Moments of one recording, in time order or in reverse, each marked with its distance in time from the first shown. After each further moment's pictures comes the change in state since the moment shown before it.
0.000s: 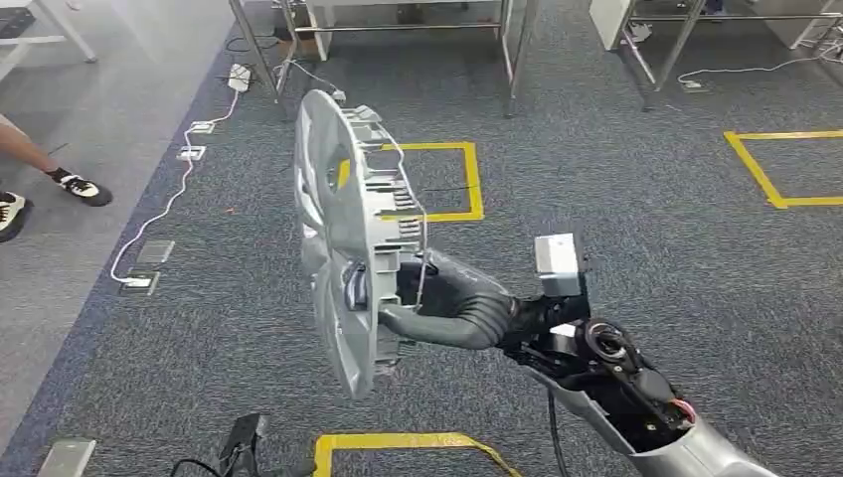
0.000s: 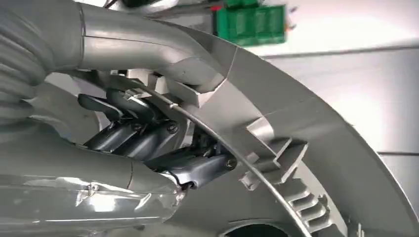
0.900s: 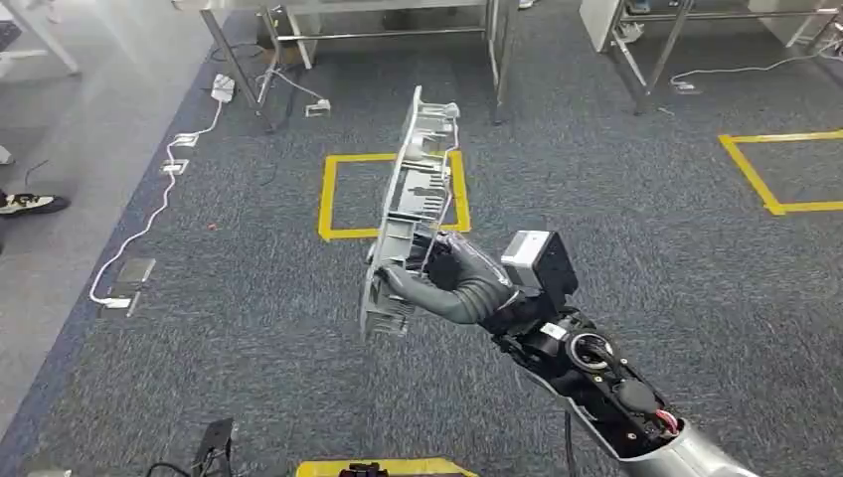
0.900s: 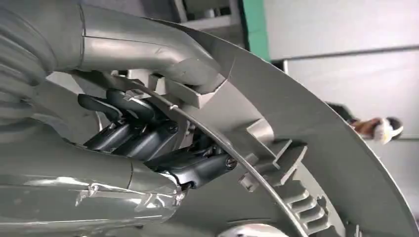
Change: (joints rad) left arm 0.001 0.058 -0.010 0.000 -0.009 0.039 0.000; right arm 0.064 0.010 -0.045 0.005 0.208 -0.284 -0.044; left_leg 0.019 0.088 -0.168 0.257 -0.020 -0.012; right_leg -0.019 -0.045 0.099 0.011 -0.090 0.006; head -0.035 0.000
